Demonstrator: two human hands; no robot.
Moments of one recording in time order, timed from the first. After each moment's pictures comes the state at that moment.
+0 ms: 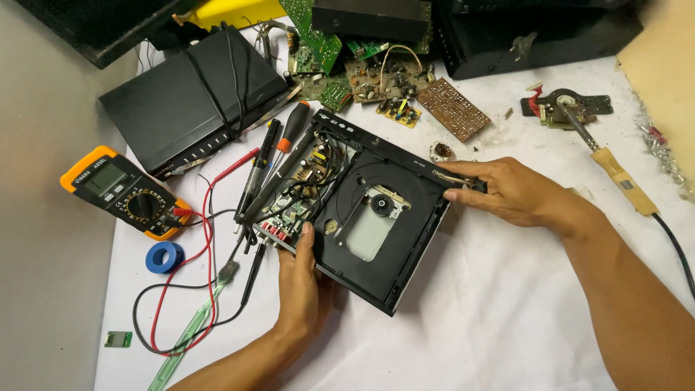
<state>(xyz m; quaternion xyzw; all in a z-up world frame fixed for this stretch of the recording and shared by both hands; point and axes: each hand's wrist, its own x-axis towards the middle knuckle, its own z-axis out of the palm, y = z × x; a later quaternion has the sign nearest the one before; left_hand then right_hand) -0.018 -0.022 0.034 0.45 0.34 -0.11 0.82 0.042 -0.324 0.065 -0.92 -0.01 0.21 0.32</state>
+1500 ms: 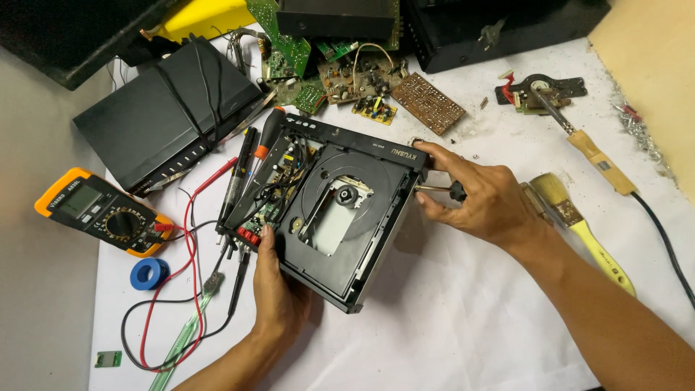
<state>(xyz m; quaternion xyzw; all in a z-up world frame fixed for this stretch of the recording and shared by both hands) -0.012 -0.023 0.061 0.43 0.37 -0.09 0.82 0.011 -0.307 0.036 -0.89 -0.27 -0.33 0.15</state>
